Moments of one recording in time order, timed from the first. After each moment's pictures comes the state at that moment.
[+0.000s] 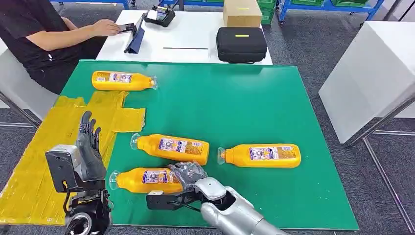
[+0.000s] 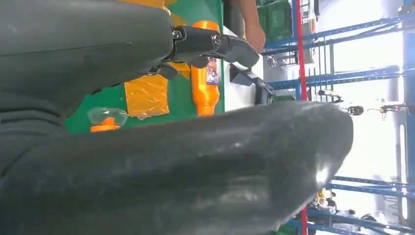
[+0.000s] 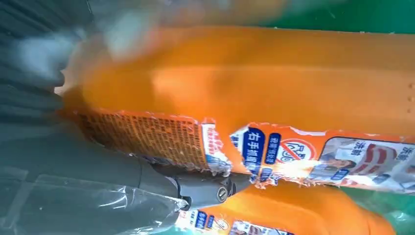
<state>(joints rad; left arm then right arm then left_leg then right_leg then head) 0.03 -0.06 -0.29 -1.63 -0.10 0.43 -0.20 -0.42 0.15 0.82 -0.74 0.91 0.26 0.18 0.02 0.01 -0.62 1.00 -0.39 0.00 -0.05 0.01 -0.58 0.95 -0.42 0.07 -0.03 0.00</state>
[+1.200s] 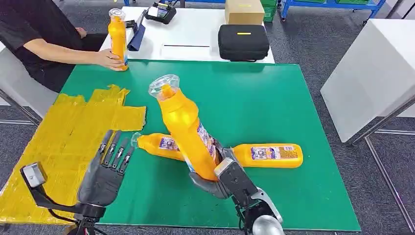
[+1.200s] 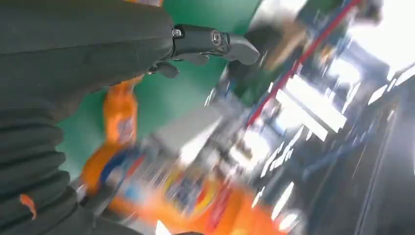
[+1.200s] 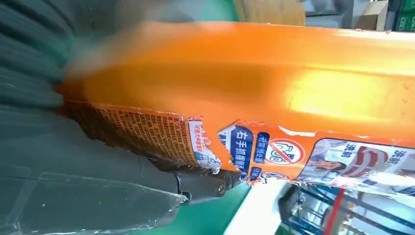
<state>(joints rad) 0.22 -0.05 -0.24 -1.80 0.80 -0.07 -0.13 -0.03 -0.01 0.46 -1.59 0.29 -0.01 -0.03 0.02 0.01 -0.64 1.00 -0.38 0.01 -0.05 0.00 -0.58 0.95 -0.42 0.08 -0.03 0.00</state>
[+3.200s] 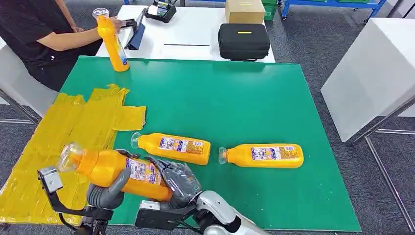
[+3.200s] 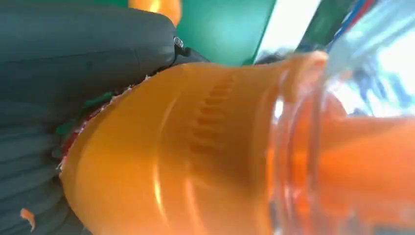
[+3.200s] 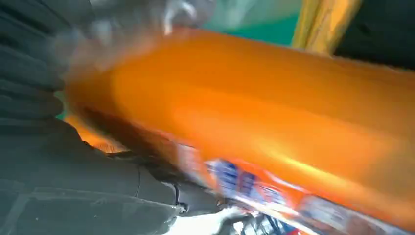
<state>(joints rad) 0.21 0.01 -0.32 -1.76 0.51 0.14 -0.28 -0.30 0.01 0.94 -1.22 0.63 -0.14 0.07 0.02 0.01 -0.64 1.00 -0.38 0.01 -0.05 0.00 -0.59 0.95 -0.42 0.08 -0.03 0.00</state>
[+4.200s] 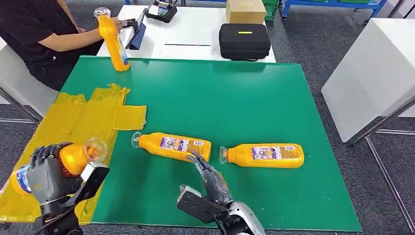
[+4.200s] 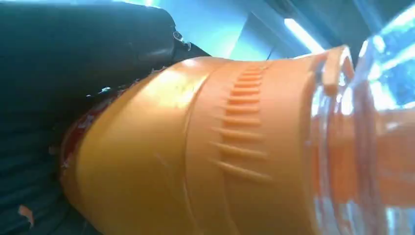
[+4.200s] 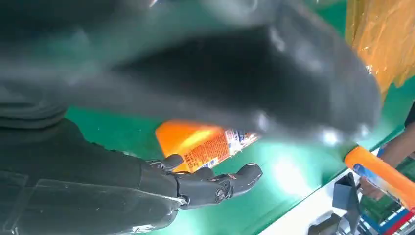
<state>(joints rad) 0.13 0.09 -0.08 -1.45 -1.19 0.63 0.05 -0.06 -0.07 0.69 -1.40 0.56 -0.15 0.09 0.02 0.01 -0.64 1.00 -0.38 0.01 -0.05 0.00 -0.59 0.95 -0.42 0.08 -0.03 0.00</state>
